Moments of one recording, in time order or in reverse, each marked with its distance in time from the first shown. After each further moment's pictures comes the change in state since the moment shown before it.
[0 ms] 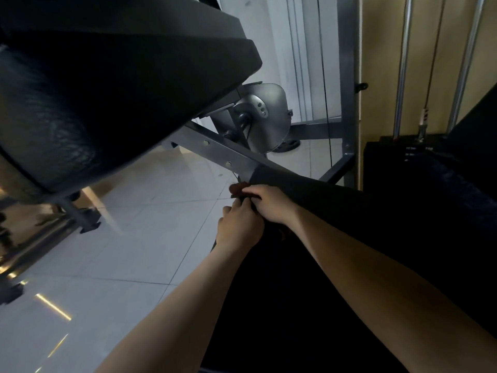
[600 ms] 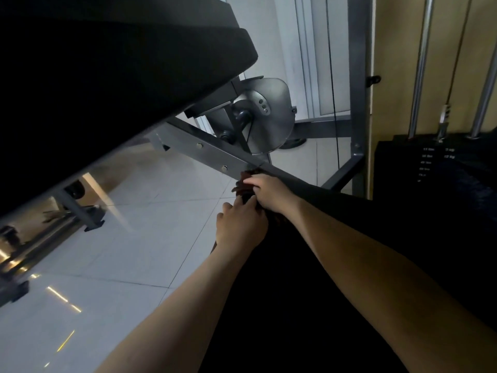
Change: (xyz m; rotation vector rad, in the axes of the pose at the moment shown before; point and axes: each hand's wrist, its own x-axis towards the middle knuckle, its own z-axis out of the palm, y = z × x) left_hand 0.048 0.019 0.012 0.159 0.064 0.011; right_hand 0.073 0.034 -0.018 -0.062 0.047 -0.026
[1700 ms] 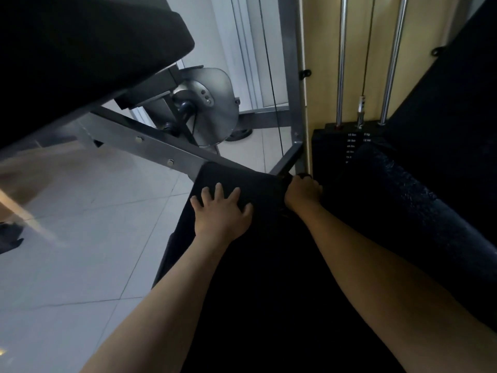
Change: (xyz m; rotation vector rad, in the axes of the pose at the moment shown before) left_hand -0.005 0.033 0.017 0.143 -0.142 0.225; right_hand -0.097 0.091 -0.061 -0.514 0.203 0.804
